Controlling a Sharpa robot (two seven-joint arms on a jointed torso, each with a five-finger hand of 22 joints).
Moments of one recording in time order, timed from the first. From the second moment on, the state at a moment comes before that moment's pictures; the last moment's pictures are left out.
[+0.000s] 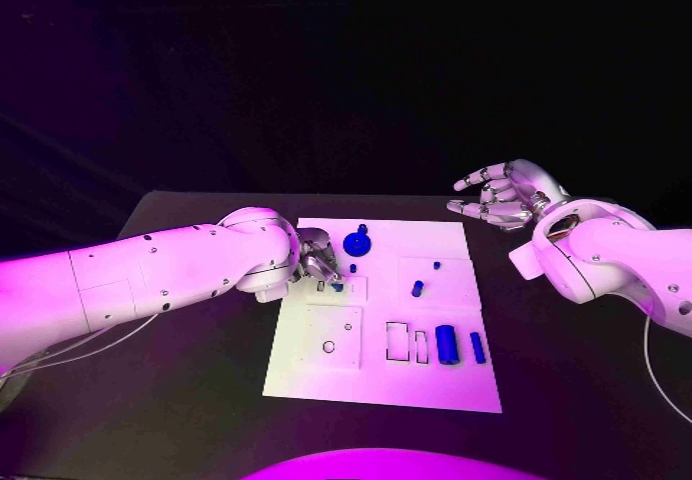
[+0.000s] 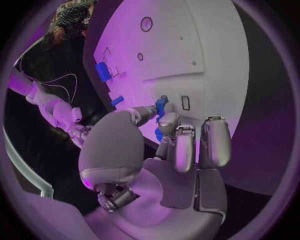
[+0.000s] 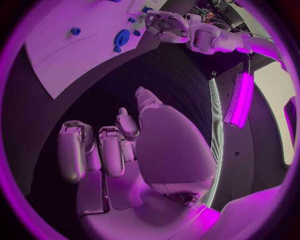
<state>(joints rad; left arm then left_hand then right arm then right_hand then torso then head) 1.25 -0.70 -0.10 1.44 -1.06 0.07 -0.50 1.16 -0.17 0.74 0.22 0.12 0.82 0.07 0.81 0.67 1.29 -0.01 1.17 1.02 1.47 -0.06 1.55 1.31 0.08 1.39 0.04 1.44 1.26 1.35 -0.88 -0.16 1.56 -0.77 -0.57 -0.03 1.45 -0.15 0.12 0.29 0.27 0.80 0.18 0.27 0.31 1.24 0.09 1.23 1.19 1.47 0.02 1.50 1.31 0.03 1.47 0.13 1.40 1.31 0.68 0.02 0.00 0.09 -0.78</state>
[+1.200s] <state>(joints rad) 1.25 -0.70 -0.10 1.45 -1.10 0.10 -0.51 1.16 -0.18 0.74 0.22 0.12 0.83 0.07 0.81 0.67 1.29 -0.01 1.17 1.01 1.47 -0.06 1.55 1.31 0.08 1.39 0.04 1.44 1.27 1.34 -0.88 -0.16 1.55 -0.77 -0.57 -0.03 1.45 -0.16 0.12 0.29 0.27 0.80 0.18 0.27 0.31 1.24 0.09 1.23 1.19 1.46 0.02 1.50 1.31 0.03 1.47 0.13 1.40 1.31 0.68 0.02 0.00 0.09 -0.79</state>
